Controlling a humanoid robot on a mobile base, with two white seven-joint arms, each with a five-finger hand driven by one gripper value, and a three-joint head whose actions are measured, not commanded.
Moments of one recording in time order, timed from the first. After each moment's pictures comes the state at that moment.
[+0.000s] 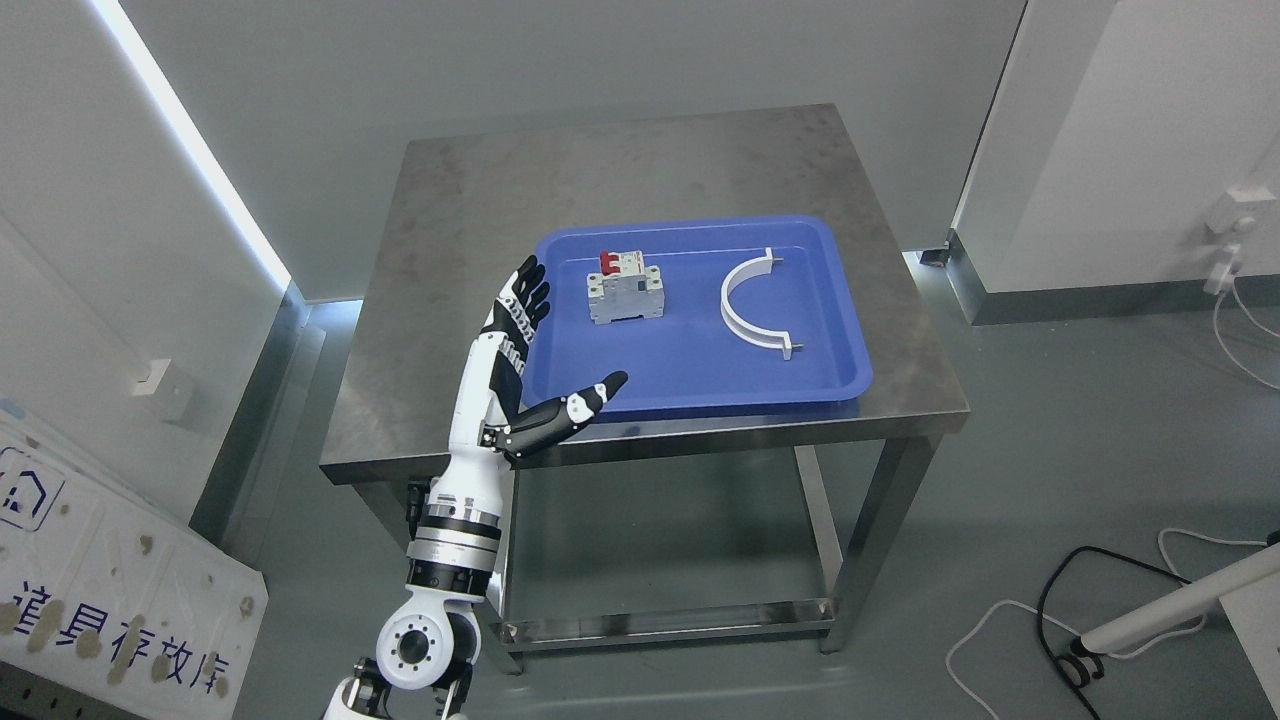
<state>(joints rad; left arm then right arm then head) -0.28 0.01 -0.19 -1.68 0.04 -0.14 0.02 0.00 0.00 -0.04 -0.16 -0.04 0.08 -0.01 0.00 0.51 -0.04</state>
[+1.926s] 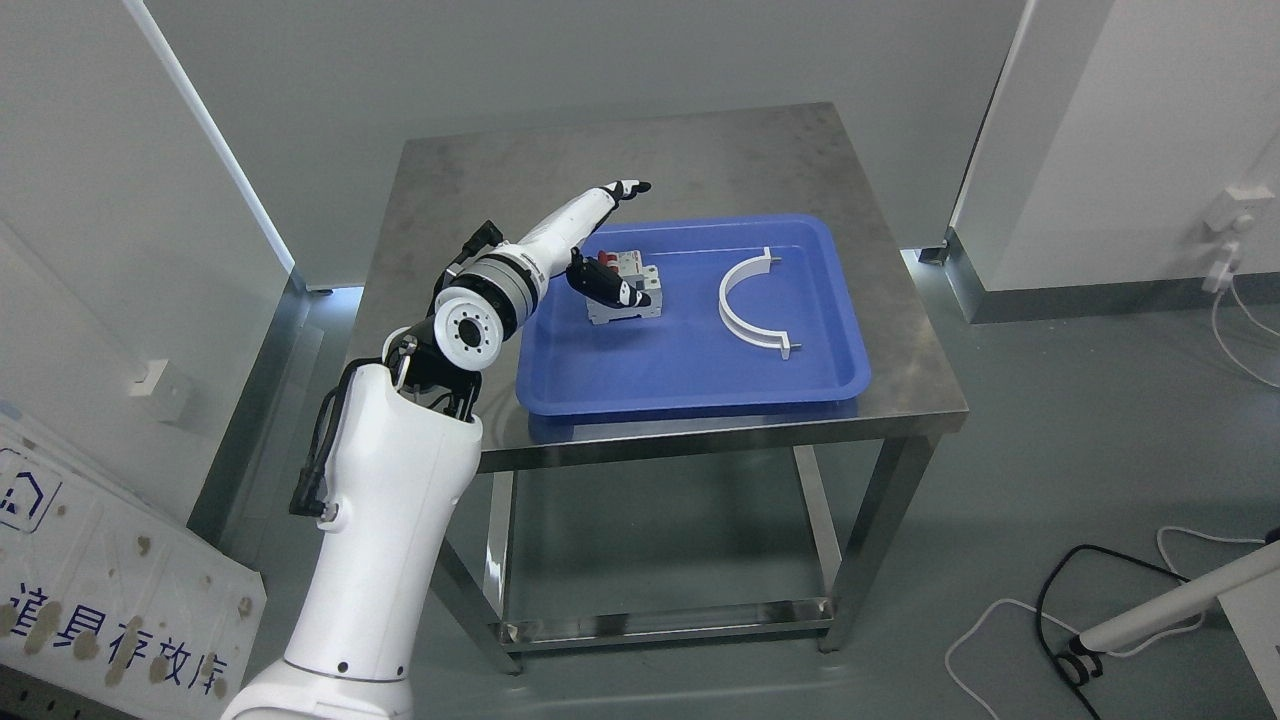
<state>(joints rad) -0.95 0.00 -0.20 -1.19 -0.75 0.21 -0.57 0.00 0.00 -0.04 -0.16 -0.04 0.08 0.00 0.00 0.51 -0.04</state>
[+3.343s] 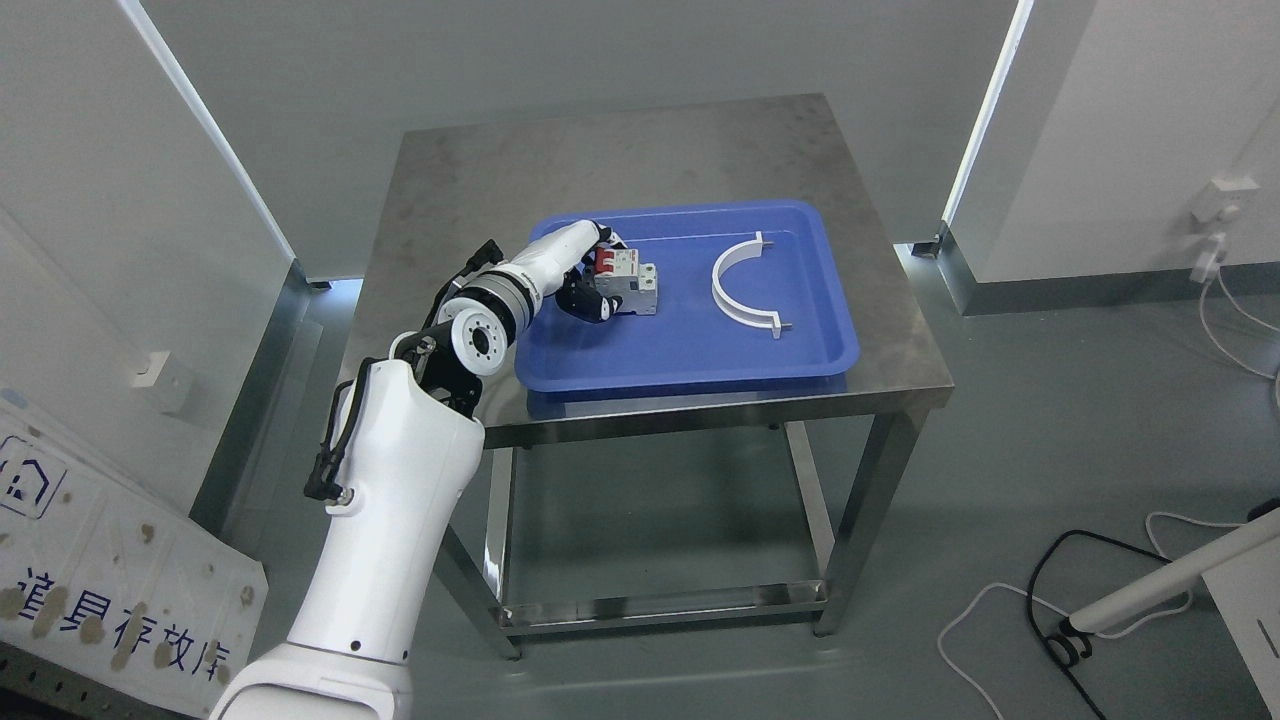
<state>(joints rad) -0.97 0.00 -0.19 -1.03 -0.85 0.14 -0.53 0.00 0.00 -0.04 -0.16 -0.04 0.08 0.00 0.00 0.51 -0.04</state>
